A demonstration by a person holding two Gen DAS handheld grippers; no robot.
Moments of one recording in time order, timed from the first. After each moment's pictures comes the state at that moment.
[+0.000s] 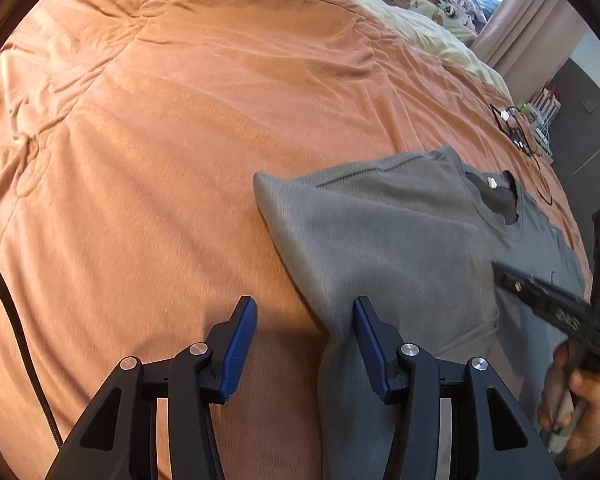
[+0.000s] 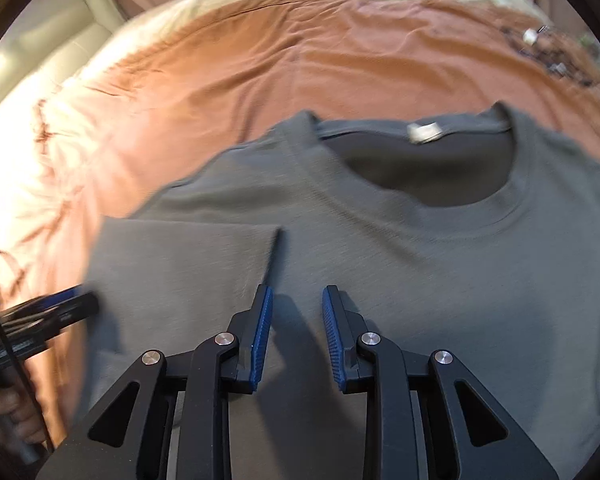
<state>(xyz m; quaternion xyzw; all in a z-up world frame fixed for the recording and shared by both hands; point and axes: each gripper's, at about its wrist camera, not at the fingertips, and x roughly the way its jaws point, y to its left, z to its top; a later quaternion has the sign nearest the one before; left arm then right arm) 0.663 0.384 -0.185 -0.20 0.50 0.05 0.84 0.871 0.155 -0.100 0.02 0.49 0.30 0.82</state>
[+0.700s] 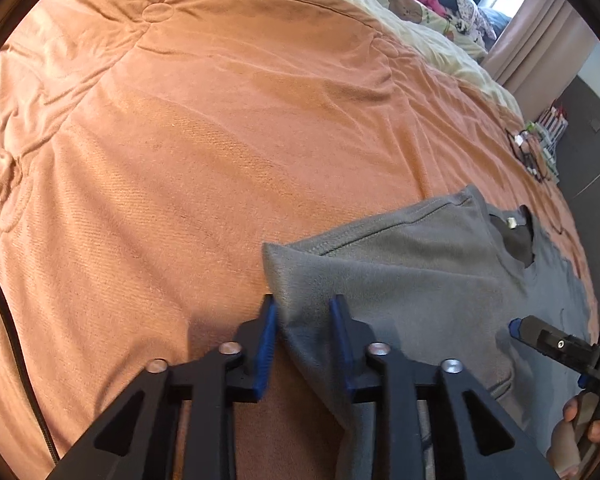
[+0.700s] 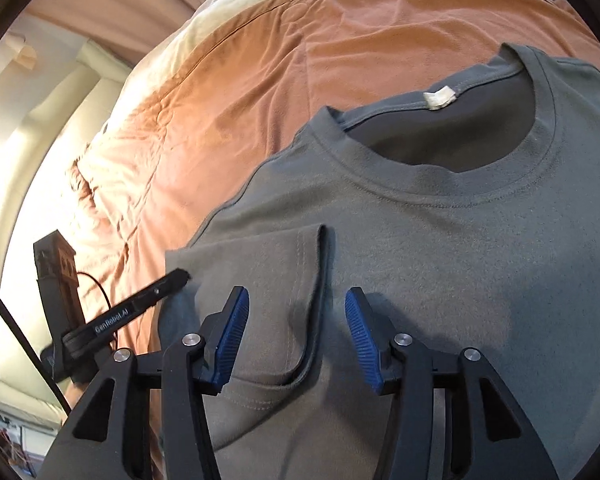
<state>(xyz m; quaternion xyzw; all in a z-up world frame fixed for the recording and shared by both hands) 0.698 0.403 -0.193 -0.20 0.48 0.07 0.85 0.887 0.149 -0.115 0.15 0.51 0.32 0.78</state>
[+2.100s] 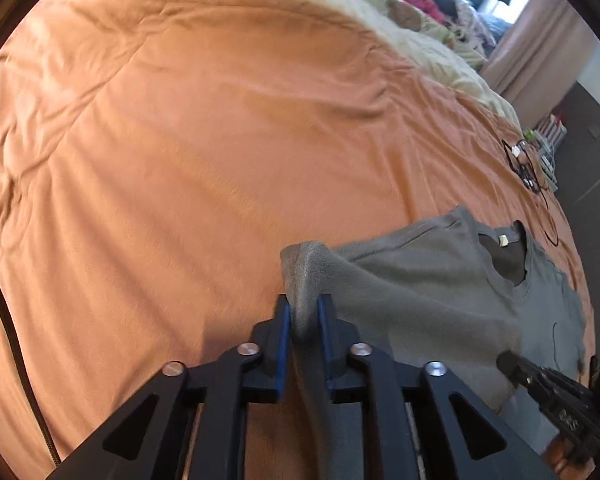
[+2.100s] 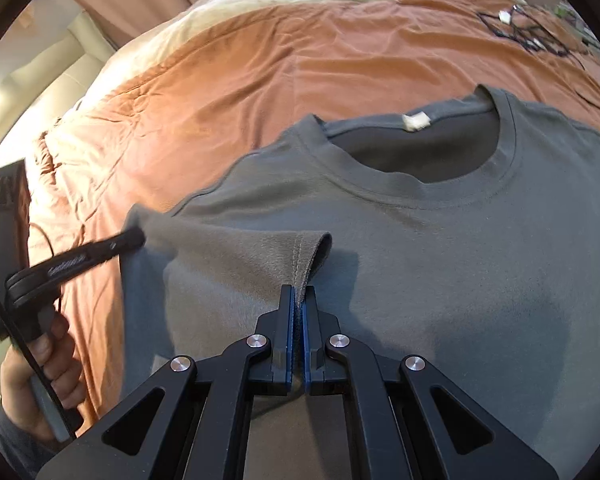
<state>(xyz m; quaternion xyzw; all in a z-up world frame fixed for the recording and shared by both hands) 0.709 0.405 -0.180 -0.22 0.47 0.07 0.85 0.853 0.152 -0.099 0.05 0.48 0.26 0.84</state>
